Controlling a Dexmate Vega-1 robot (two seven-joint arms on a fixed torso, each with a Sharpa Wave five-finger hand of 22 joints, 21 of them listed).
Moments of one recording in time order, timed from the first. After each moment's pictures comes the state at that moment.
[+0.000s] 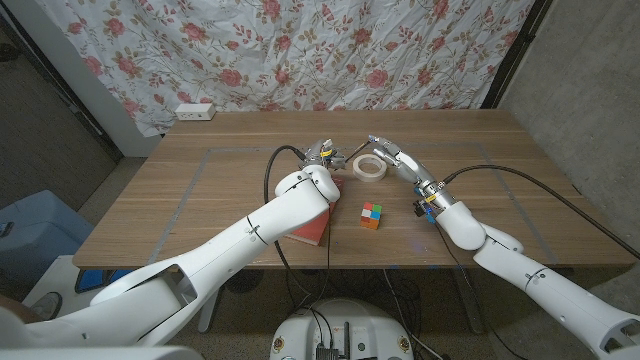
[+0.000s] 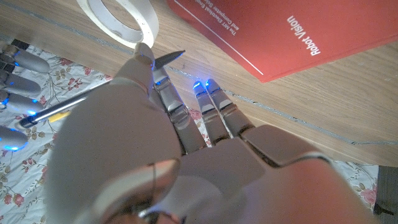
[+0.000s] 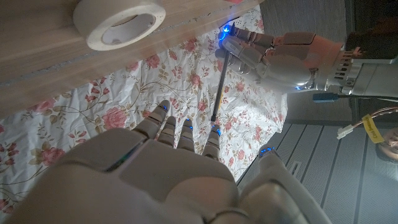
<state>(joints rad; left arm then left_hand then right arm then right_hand) 0.62 0.37 0.86 -1.96 -0.01 1.11 0.57 1.13 0.06 0.29 -0.17 0.18 1.19 -0.11 0.20 0.19 1.22 -0.19 0.18 0.18 0.56 -0.06 0.18 0.17 0.46 -0.05 0.20 0.17 -0.93 -0.66 -0.51 -1.42 -0.23 0.62 -0.29 0.04 0.09 0.34 -0.02 0.22 0.11 -0.22 0.19 0.17 0.03 0.03 0.19 0.18 -0.06 0.07 0.21 0.26 0.14 0.04 0.19 0.16</state>
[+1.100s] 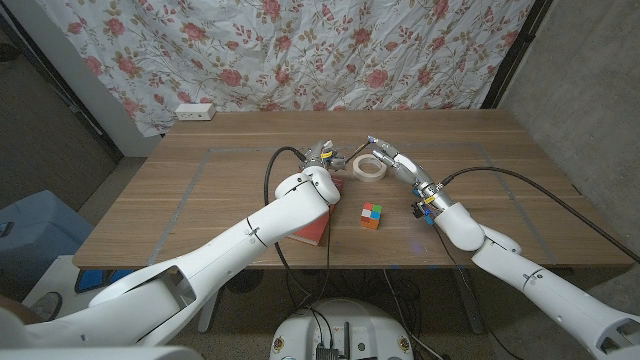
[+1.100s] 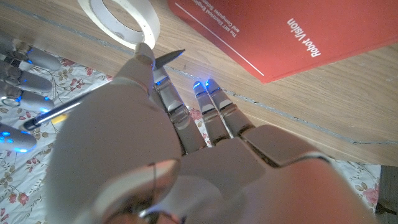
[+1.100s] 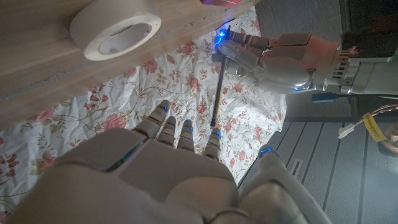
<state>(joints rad) 0.63 0.38 0.87 -1.97 0.00 1.09 0.57 1.14 0.06 0.29 -0.17 0.18 1.18 -0.11 0.19 0.19 1.22 -0.19 0.18 0.18 0.56 -0.06 0.18 0.17 0.46 -0.05 0.20 0.17 -0.93 -0.65 -0.52 -1.40 -0.20 0.65 -0.27 0.04 0.09 0.34 -0.01 0.22 0.14 -0.22 0.19 0.17 0.03 0.03 0.19 0.18 -0.06 0.07 0.21 0.26 0.14 0.04 0.19 0.16</state>
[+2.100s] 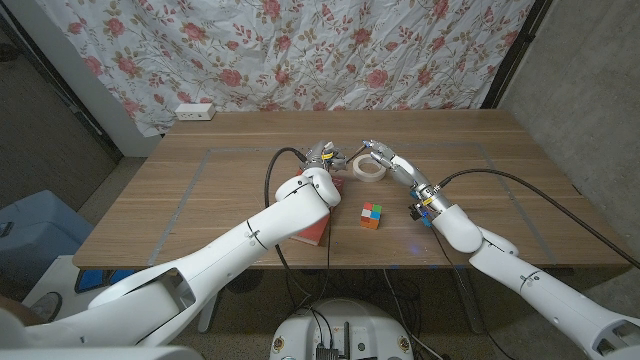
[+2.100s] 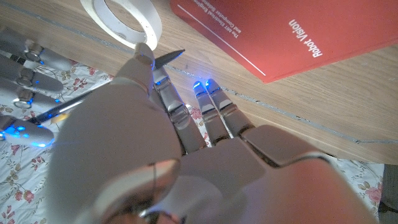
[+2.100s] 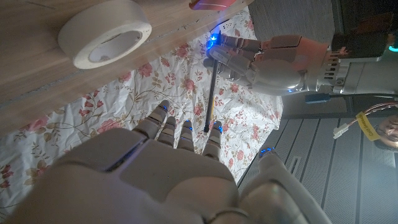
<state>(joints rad) 0.64 0.38 0.87 -1.97 0.01 1.08 0.57 1.14 0.06 0.28 -0.17 0.18 1.18 -0.11 0.20 0.19 1.22 -0.19 0.18 0.18 0.56 -0.06 0.18 0.17 0.46 -0.05 0.20 0.17 -0.93 -0.64 -0.52 -1.39 -0.18 0.67 -0.25 0.04 0.09 0.34 -0.01 0.22 0.17 -0.22 0.20 0.18 0.02 0.02 0.19 0.18 -0.06 0.07 0.21 0.26 0.14 0.04 0.19 0.16</state>
